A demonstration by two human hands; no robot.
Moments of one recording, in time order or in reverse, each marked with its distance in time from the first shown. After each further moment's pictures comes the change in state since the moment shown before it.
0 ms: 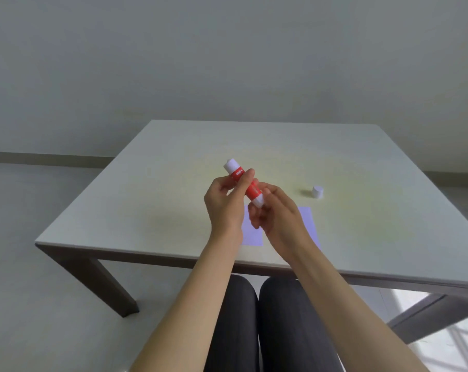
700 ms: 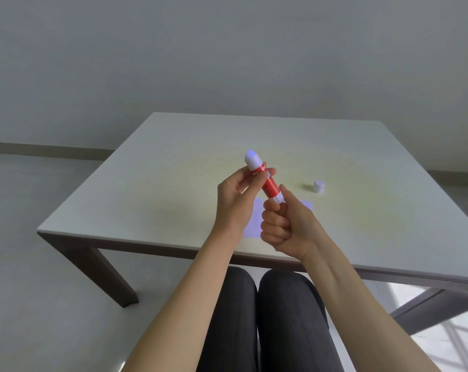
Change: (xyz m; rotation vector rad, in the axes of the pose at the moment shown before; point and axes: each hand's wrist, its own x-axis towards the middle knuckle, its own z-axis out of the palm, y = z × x) left_hand -0.009 -0.001 -0.005 0.114 -0.349 0.154; right_hand -0.012 -0.014 -0.012 0.276 -0.008 0.540
